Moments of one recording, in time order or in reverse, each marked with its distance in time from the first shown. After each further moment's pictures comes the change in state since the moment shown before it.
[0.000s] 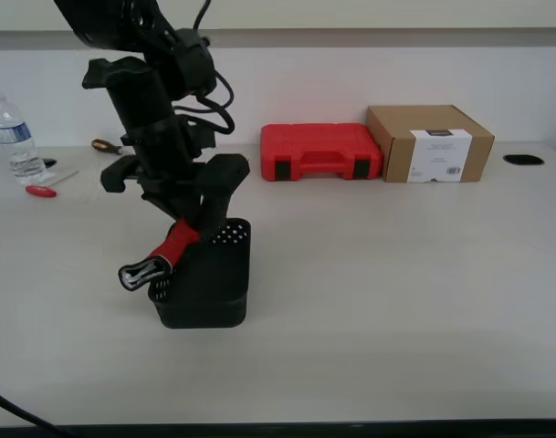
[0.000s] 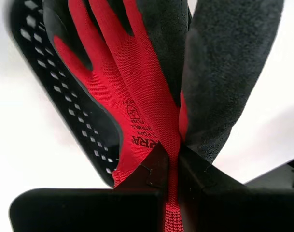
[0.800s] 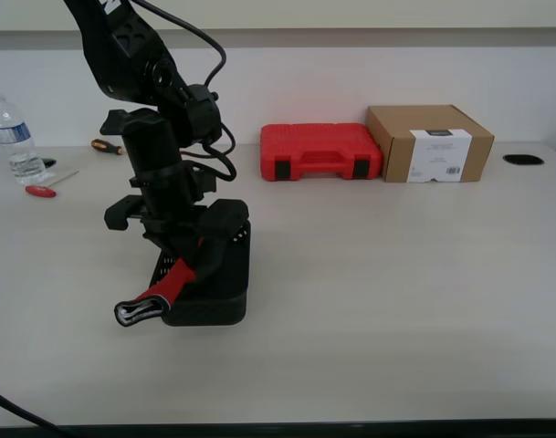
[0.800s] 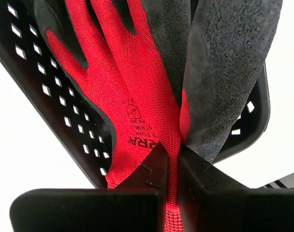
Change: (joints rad) arm 0 0.001 0.000 0.000 0.000 0.000 0.000; arm 1 0.000 0.188 0.006 0.063 -0.004 -0.009
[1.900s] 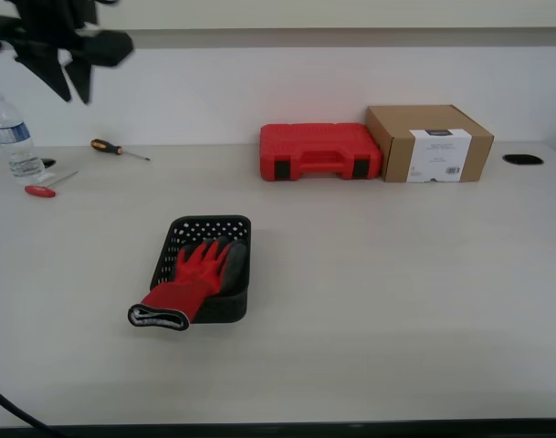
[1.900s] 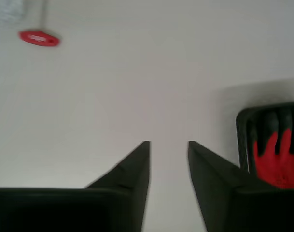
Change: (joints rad) arm 0 0.000 0.000 0.000 -0.005 0.000 0.000; arm 1 0.474 -0.231 0.555 -0.513 -0.247 0.255
